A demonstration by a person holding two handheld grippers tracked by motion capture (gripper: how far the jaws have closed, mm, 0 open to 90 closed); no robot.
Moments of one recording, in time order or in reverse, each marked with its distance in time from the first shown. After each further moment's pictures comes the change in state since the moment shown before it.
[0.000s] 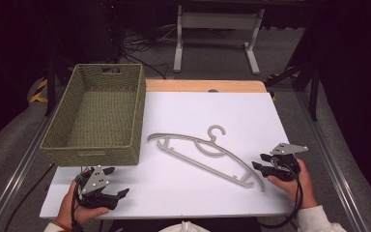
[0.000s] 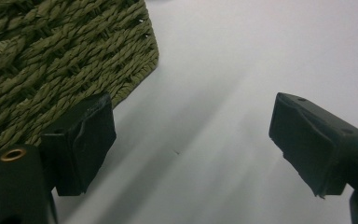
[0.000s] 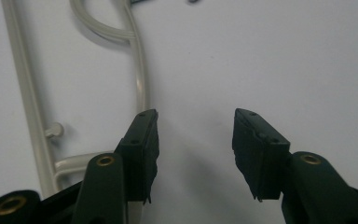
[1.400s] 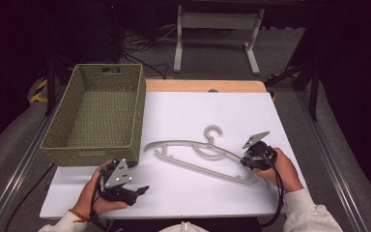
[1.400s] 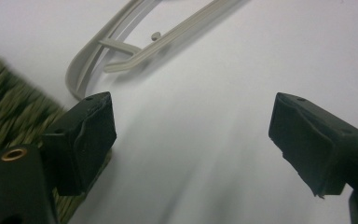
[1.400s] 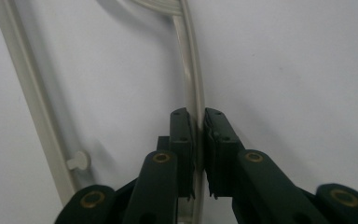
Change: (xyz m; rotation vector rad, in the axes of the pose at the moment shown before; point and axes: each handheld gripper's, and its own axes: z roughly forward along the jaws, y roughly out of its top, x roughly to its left) left arm -0.023 0.063 0.032 0.007 -0.101 0.168; right arm 0.021 0.051 0.039 0.305 0.054 -0.213
